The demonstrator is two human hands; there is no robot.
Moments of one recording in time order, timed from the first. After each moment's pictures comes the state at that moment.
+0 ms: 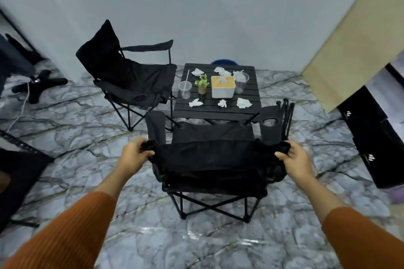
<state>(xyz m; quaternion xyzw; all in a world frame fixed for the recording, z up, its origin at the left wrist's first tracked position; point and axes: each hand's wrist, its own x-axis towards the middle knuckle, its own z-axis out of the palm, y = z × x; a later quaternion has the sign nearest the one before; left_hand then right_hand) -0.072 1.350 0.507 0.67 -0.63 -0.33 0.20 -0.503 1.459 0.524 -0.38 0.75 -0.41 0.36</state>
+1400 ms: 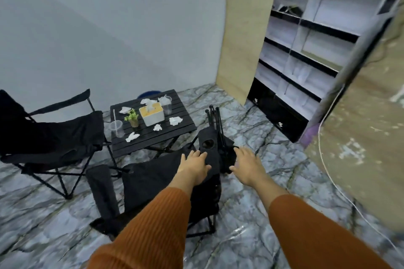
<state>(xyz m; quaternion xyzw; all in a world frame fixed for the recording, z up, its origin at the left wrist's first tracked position) -0.358 1.488 0.558 0.36 -0.90 -0.18 -0.14 -0.496 1.610 0.557 -0.43 0.88 -0.09 0.19</state>
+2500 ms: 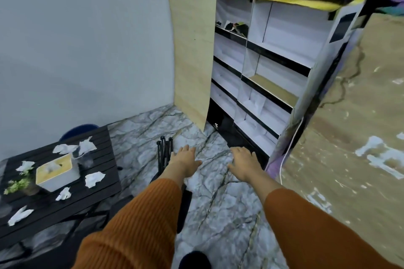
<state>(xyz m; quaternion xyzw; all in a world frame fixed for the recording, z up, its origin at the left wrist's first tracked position) -0.881 1.384 0.574 0.34 -0.91 -0.18 -0.16 -1.013 1.537 0.563 -0.40 0.89 -0.08 0.18</state>
